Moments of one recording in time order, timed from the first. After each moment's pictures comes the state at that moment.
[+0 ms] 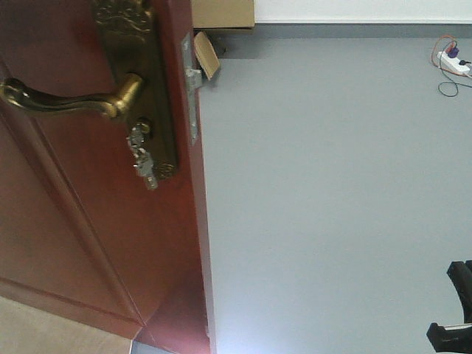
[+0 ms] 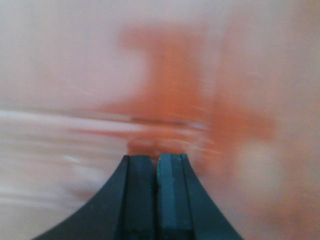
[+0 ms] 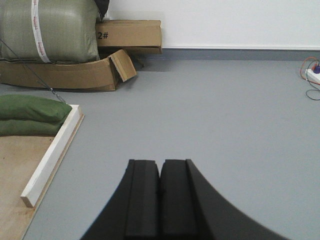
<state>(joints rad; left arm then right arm) -0.10 0.89 -0.92 -1.34 0.15 1.16 0.06 -0.01 0.03 0.07 0.38 -0.06</state>
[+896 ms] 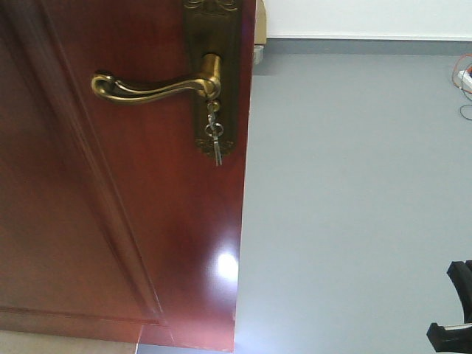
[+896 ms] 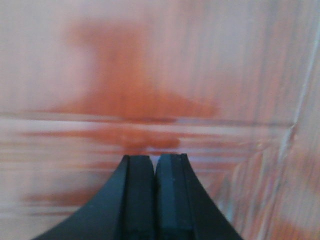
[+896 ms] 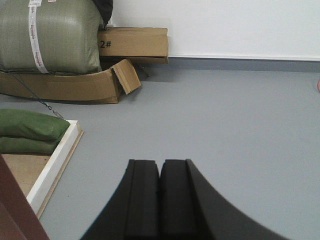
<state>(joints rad) -0.10 0.89 -0.92 -1.34 0.16 1.16 0.06 -0.01 0.03 0.07 0.38 -0.06</state>
